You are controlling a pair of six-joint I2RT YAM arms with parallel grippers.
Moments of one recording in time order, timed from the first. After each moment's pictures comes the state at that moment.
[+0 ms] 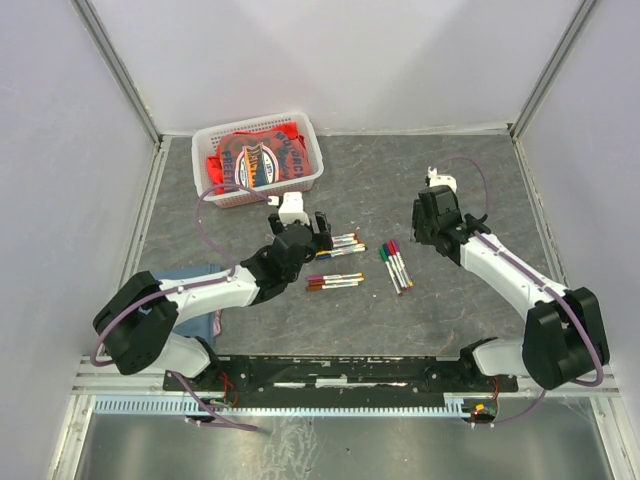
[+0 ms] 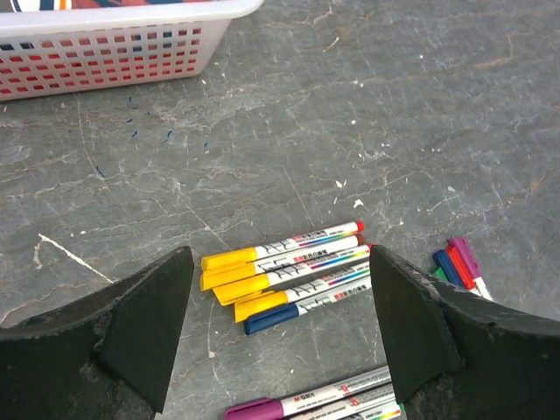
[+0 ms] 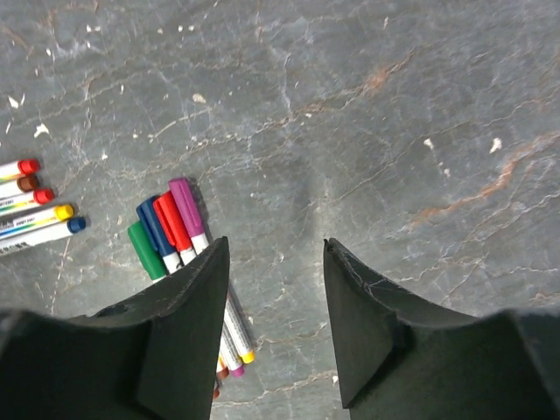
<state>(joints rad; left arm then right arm) -0.86 1.41 0.70 0.37 -0.61 -0.48 0.36 1.33 0.87 -0.35 0.33 0.33</state>
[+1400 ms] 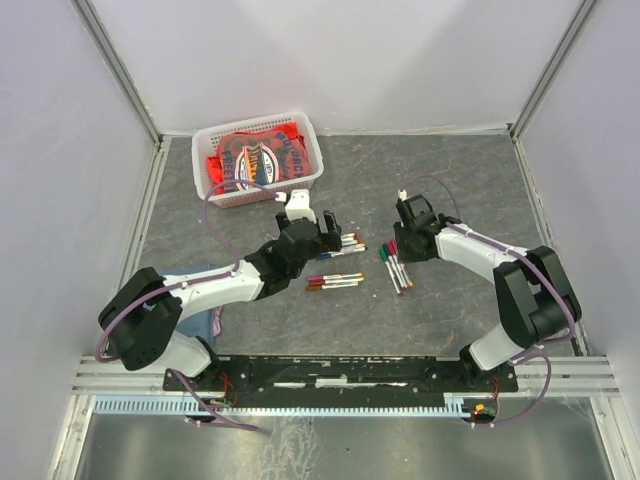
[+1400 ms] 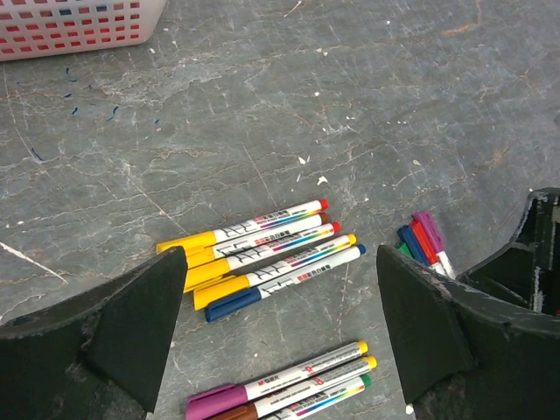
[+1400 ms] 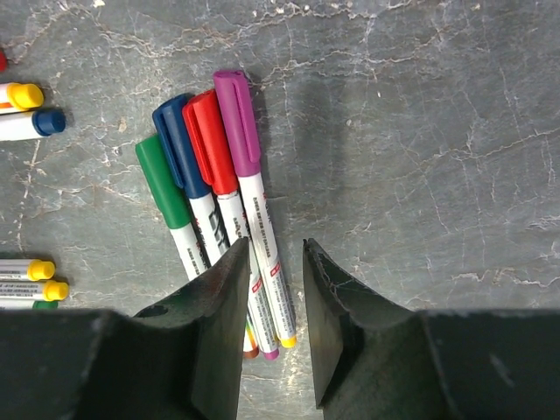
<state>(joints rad) -0.86 1.45 0.76 0.28 -0.51 -0.55 0.43 1.56 0.88 -0.42 0.14 0.31</state>
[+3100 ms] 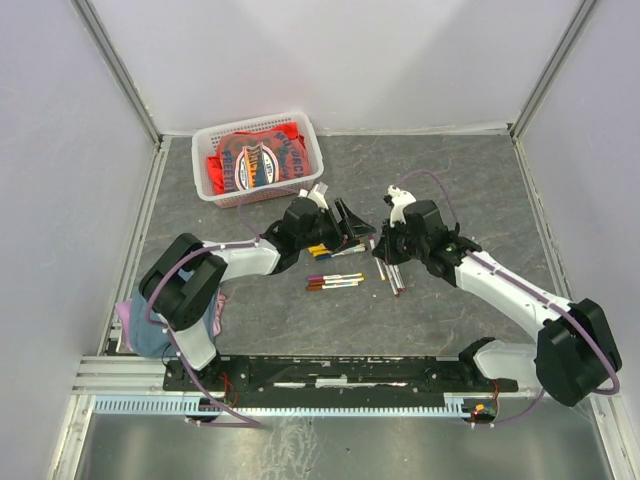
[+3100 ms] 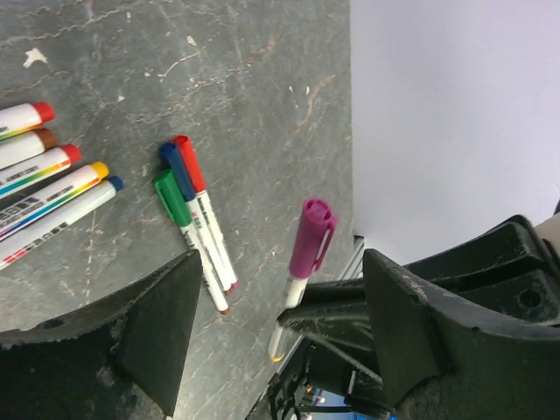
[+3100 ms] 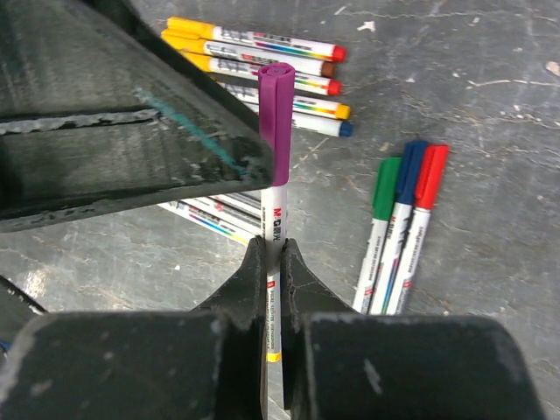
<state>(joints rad) -0.70 1.74 0.89 0.48 0.31 -1.12 0.53 1.24 0.77 -0.23 -0.14 0.30</state>
